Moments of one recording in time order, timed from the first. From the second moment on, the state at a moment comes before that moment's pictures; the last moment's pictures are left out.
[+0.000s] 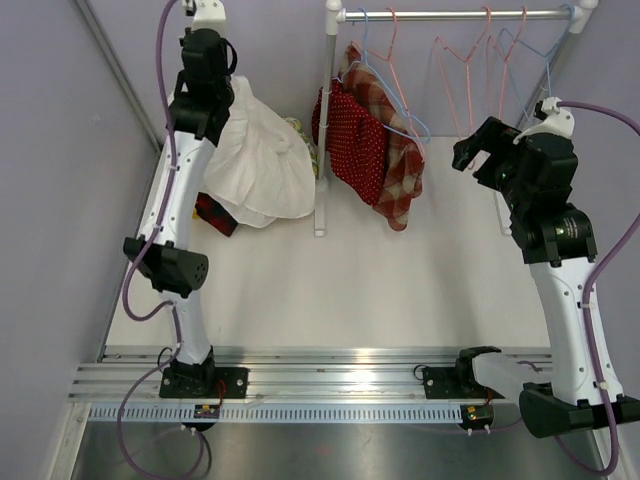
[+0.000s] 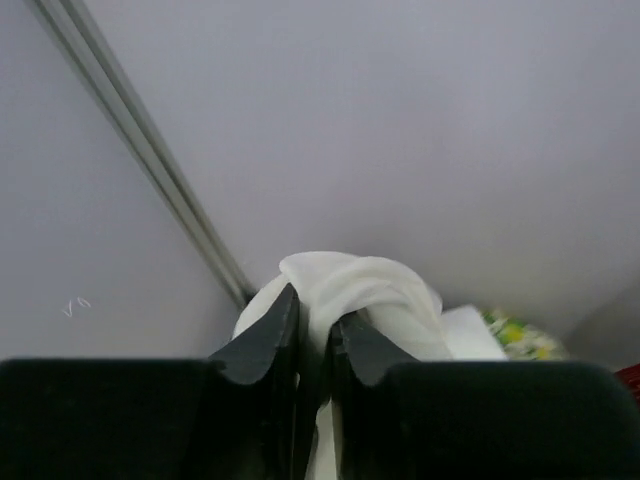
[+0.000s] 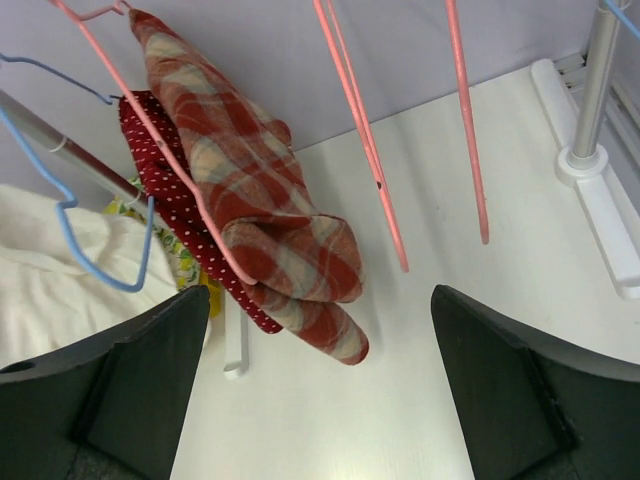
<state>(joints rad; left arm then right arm) -0.27 1.96 2.45 -0.45 -0.58 0.17 0.13 1.10 1.52 -0.63 0.15 0.44</state>
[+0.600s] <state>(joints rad) -0.22 2.01 2.14 -0.74 -0.50 -0.13 0.13 1.19 1.69 -0.54 -0.19 0.46</state>
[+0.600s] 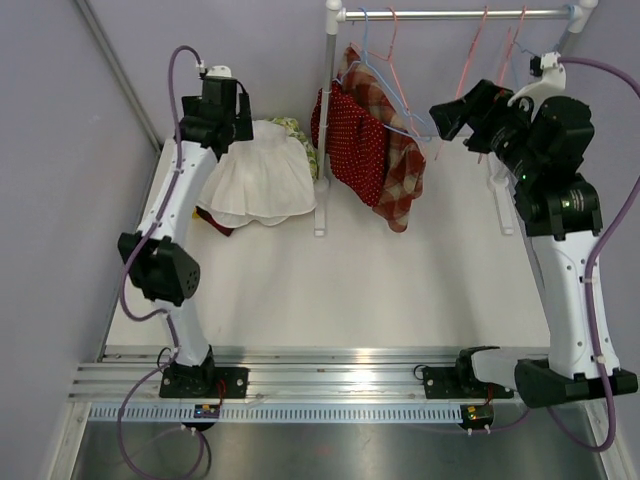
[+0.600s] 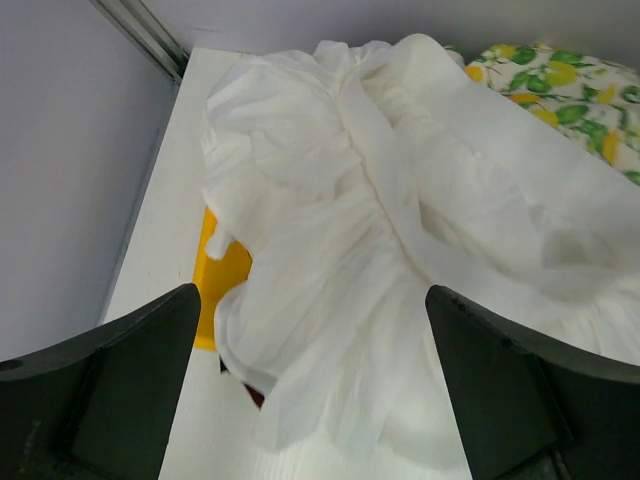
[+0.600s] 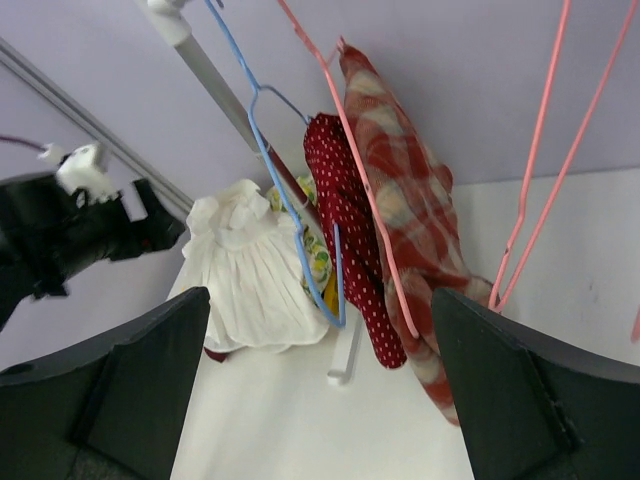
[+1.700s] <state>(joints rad) -0.47 0.76 0.93 -0.81 -0.35 -0.41 0.24 1.96 2.34 -0.57 -0.19 0.41</state>
